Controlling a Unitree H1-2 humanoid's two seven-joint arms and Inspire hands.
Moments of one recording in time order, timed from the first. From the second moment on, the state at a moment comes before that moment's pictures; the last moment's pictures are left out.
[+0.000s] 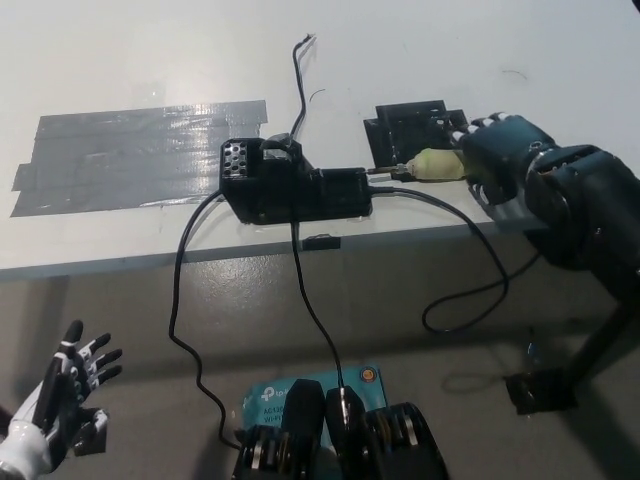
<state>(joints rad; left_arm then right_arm) -0.05 0.39 0.10 0.00 -0.30 0.46 -0.19 -1.03 -0.40 0.70 0.80 -0.87 0.04 0.34</state>
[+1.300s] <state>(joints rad) -0.12 0.36 0.05 0.00 -0.25 0.45 -0.23 -1.03 -0.35 0.70 0.85 -0.91 0.14 0.41</state>
